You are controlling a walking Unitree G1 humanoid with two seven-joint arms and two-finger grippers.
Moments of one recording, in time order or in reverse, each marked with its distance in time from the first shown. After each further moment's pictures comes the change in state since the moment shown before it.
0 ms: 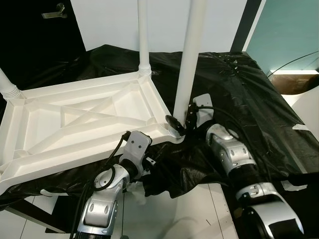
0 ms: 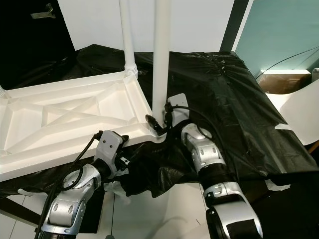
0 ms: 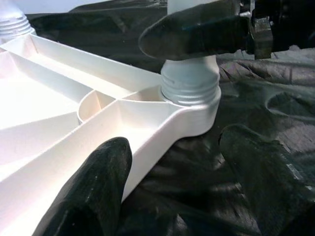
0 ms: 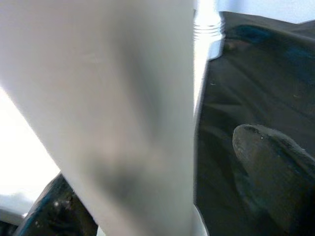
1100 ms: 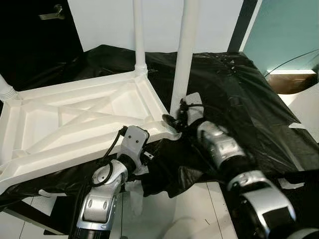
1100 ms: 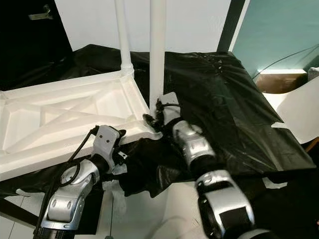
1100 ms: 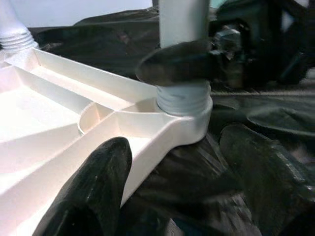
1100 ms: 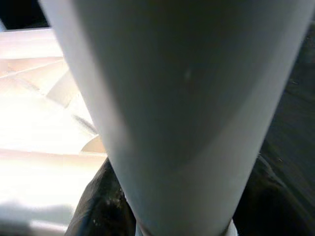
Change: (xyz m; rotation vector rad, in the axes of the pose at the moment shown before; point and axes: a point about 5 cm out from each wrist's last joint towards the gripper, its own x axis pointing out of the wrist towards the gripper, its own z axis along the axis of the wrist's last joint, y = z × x) left arm -0.001 0.005 0.004 0.003 -0.016 0.022; right arm 0.023 0.025 -0.007 0.079 0.046 -0.165
